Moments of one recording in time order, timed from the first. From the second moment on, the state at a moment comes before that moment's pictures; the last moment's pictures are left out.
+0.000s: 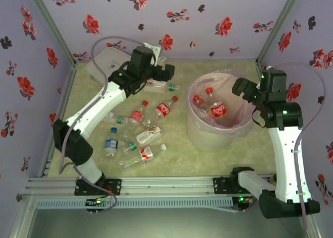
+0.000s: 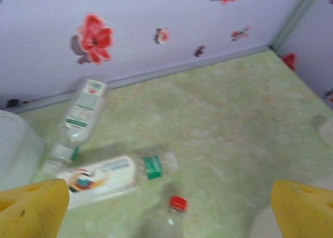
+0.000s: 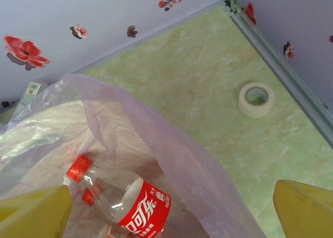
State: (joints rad) left arm -0.63 1.71 1.72 -0.51 -0.11 -0.20; right arm 0.06 1.03 1.45 -1.08 0.10 0.43
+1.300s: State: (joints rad) left arm -0.40 2.73 2.58 -0.77 -0.09 -0.10; right arm 0.06 0.97 1.38 -1.14 0.01 0.36
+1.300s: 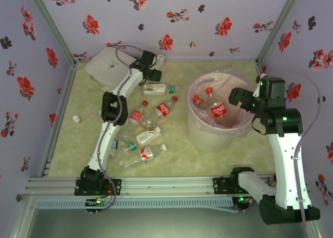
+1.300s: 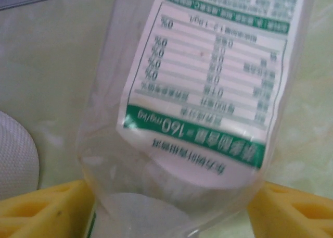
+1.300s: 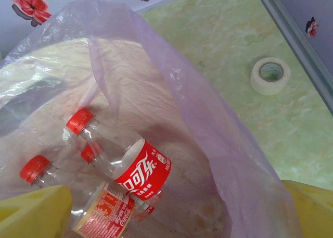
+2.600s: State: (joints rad) left arm -0.55 1.52 1.33 -0.29 0.06 -0.20; right arm 0.35 1.11 1.61 -0.91 -0.29 0.49
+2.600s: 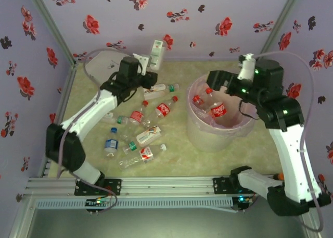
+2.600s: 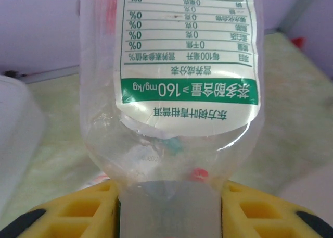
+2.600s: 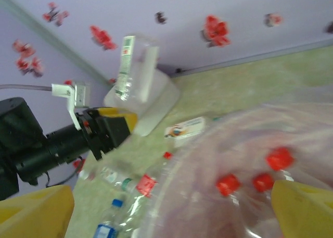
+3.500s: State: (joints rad) left arm -0.77 1.16 0.82 0.18 0.15 -0.37; right arm 0.64 1.50 1.70 -0.71 -0.23 0.45
